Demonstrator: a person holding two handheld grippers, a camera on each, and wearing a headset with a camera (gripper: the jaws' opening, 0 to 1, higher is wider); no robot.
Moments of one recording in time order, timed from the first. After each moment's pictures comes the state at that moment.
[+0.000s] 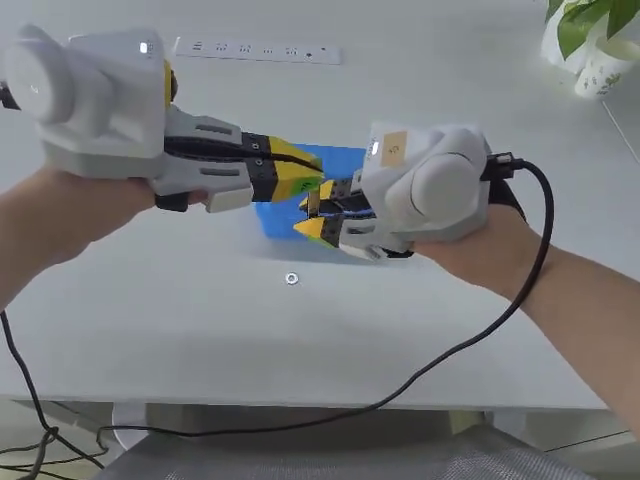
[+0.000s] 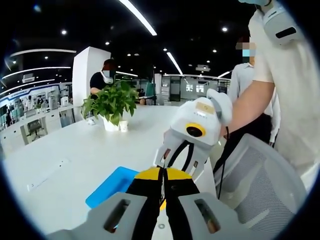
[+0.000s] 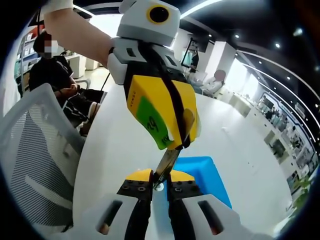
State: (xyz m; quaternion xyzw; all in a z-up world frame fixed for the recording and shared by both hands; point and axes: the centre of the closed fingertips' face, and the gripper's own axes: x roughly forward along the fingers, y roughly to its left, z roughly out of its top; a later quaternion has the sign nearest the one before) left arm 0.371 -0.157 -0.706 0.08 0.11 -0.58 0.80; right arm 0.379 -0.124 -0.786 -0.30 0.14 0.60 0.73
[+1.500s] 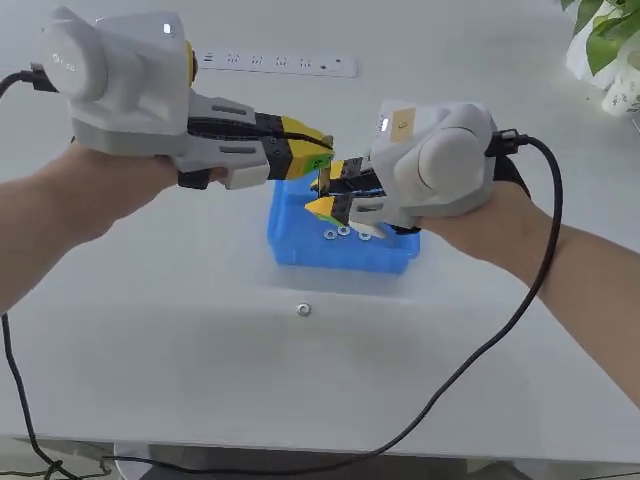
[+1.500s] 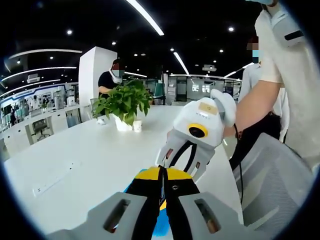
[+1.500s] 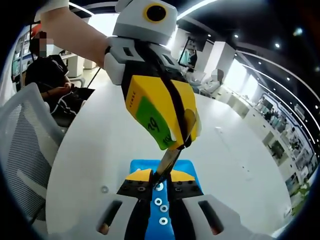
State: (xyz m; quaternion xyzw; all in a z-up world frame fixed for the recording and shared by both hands) left arm 0.440 -0.145 -0.717 0.08 0.11 -0.56 0.82; right arm 0.449 -0.113 -0.797 -0.31 0.14 0.60 0.73
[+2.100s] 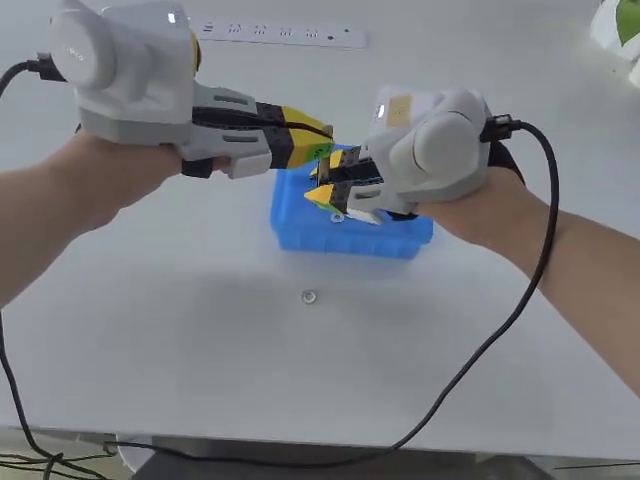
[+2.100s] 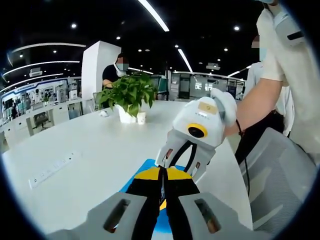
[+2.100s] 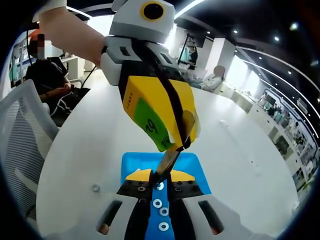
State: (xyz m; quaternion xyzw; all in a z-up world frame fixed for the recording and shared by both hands) left arm 0.454 -0.138 -0.749 0.07 0.13 -0.55 0.82; right arm 0.459 -0.105 -0.828 -0.29 0.15 0.60 0.73
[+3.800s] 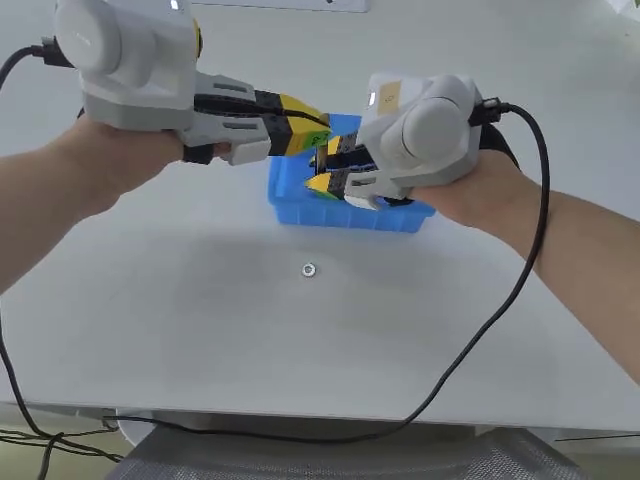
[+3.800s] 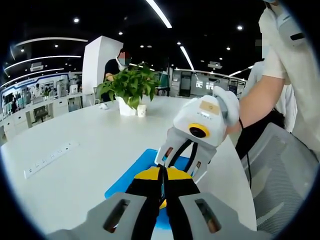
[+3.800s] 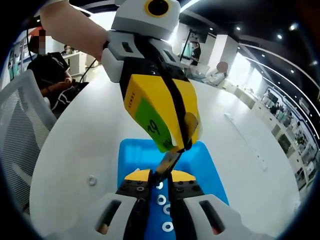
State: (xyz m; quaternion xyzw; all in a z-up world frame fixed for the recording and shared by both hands) left arm 0.442 -0.153 -0.765 0.07 0.15 -0.54 0.82; right arm 0.460 -0.106 -0.858 -0.30 0.17 0.61 0.72
